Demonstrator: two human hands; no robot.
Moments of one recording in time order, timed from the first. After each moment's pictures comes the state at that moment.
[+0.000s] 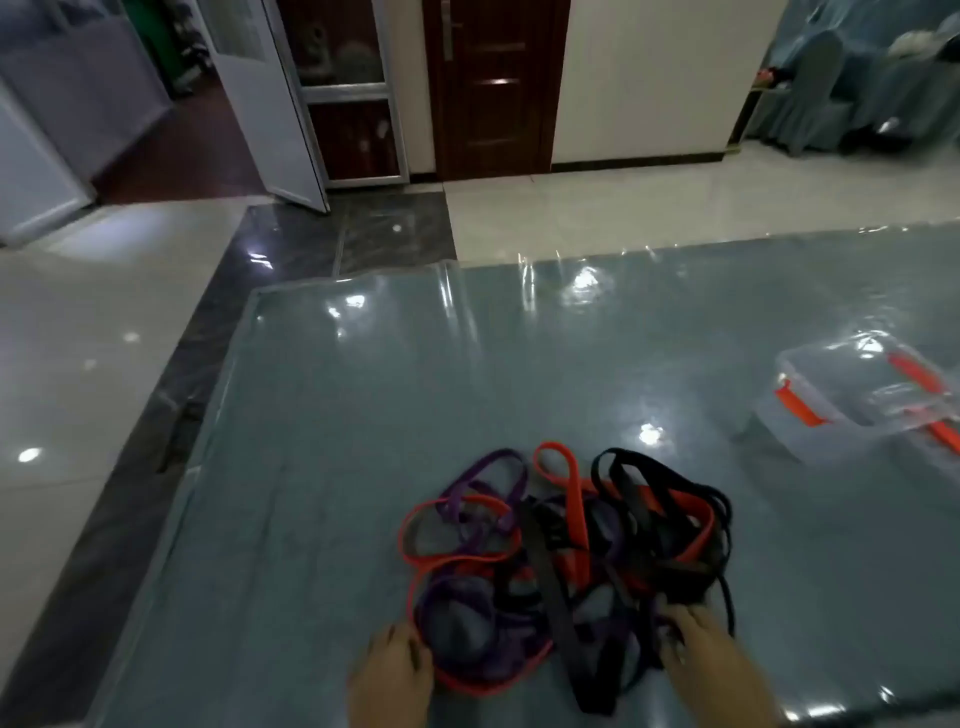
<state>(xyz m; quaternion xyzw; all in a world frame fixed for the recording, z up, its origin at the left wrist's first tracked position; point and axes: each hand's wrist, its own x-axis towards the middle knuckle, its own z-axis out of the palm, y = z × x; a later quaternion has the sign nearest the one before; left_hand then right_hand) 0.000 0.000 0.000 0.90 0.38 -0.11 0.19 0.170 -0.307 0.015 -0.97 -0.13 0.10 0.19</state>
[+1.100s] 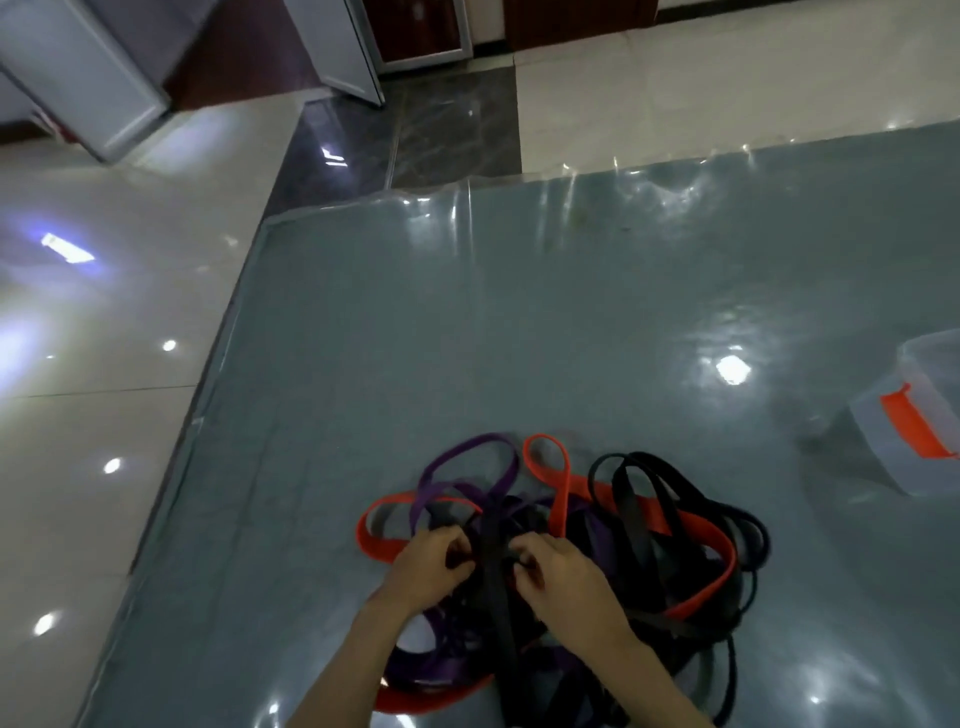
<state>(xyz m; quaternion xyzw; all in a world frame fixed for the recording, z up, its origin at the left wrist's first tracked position) 0.175 0.012 -0.031 0.89 0.27 -0.17 0.33 0.286 -0.200 -0.006 -0.84 -0.38 0.25 0.29</state>
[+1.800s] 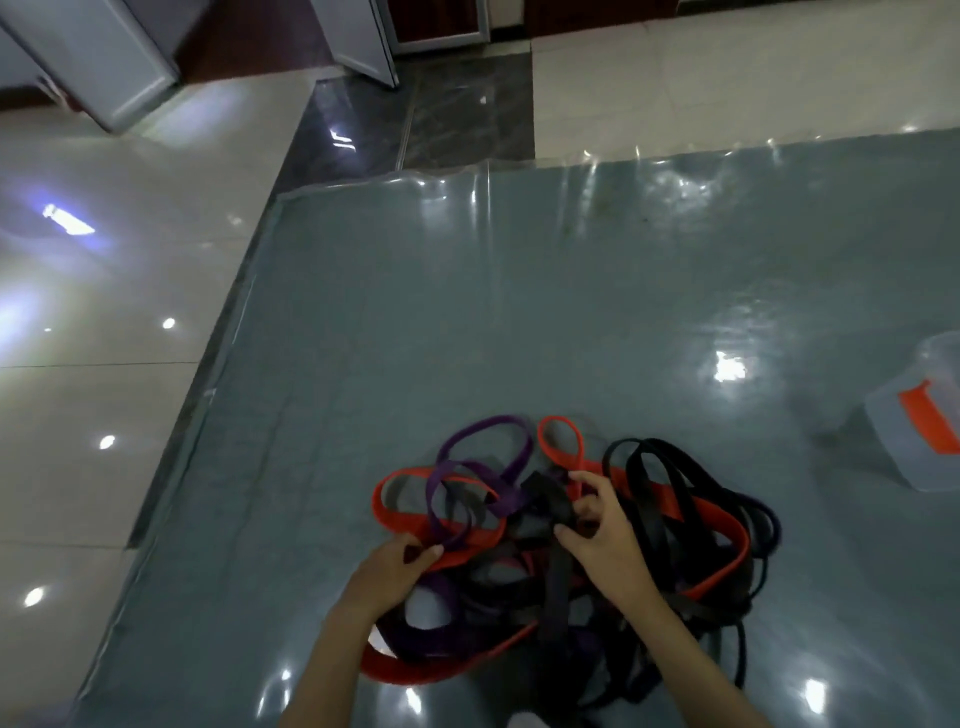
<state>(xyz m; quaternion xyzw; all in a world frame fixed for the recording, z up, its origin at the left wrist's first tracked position) 0.103 0.037 -0.034 0.79 0.42 -0.22 0.38 0.310 -0.208 -0.031 -0.76 -0.17 0.31 0.55</state>
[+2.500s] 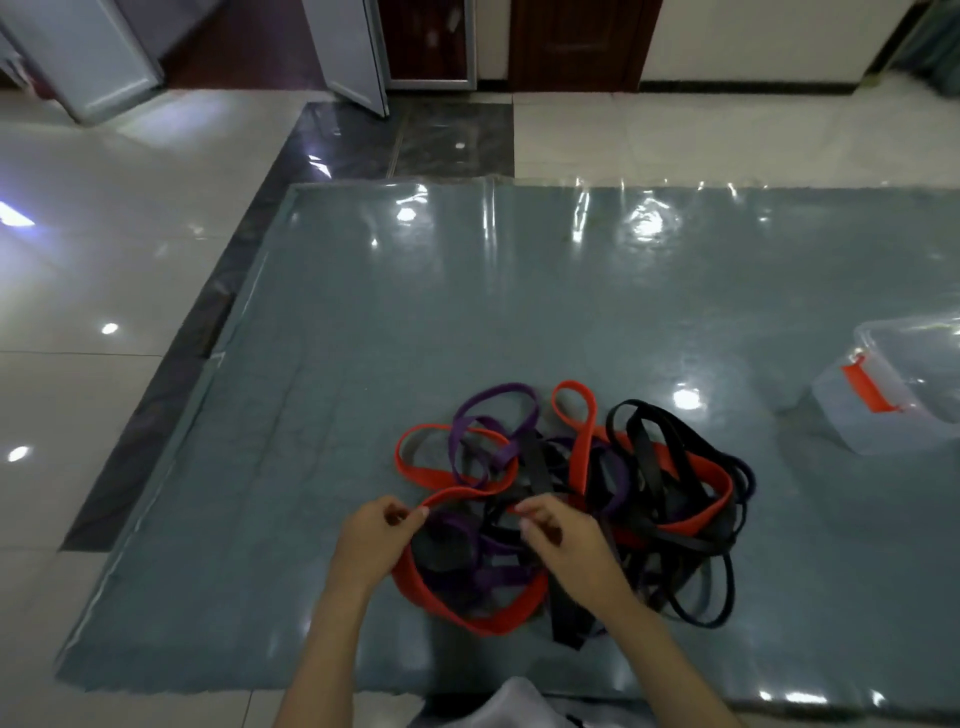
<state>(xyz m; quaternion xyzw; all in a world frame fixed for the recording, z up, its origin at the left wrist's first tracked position) 0.038 0.028 -0.001 0.78 0.47 -0.01 0.41 0.193 -0.209 0.006 -0.80 -0.32 0.27 0.44</state>
